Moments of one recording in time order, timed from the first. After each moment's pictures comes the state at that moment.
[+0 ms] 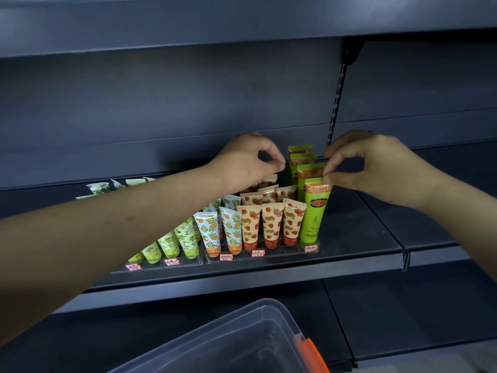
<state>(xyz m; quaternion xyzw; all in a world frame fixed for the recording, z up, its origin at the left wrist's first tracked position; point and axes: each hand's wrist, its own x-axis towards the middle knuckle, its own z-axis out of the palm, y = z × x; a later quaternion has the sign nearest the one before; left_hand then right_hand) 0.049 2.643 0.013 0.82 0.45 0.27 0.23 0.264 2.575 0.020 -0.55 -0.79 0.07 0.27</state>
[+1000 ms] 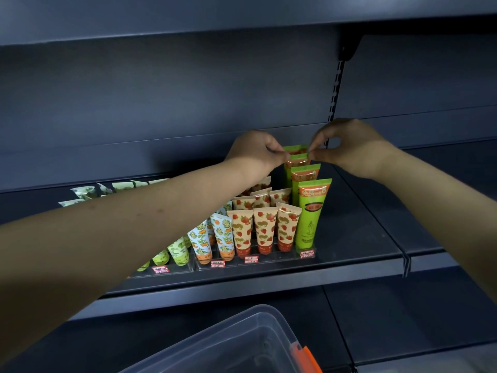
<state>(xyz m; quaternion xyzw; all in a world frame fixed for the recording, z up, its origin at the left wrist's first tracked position) 0.089 2.659 0.006 0.75 0.52 0.30 0.26 0.269 2.644 0.010 -0.62 -0.72 0.10 0.28</state>
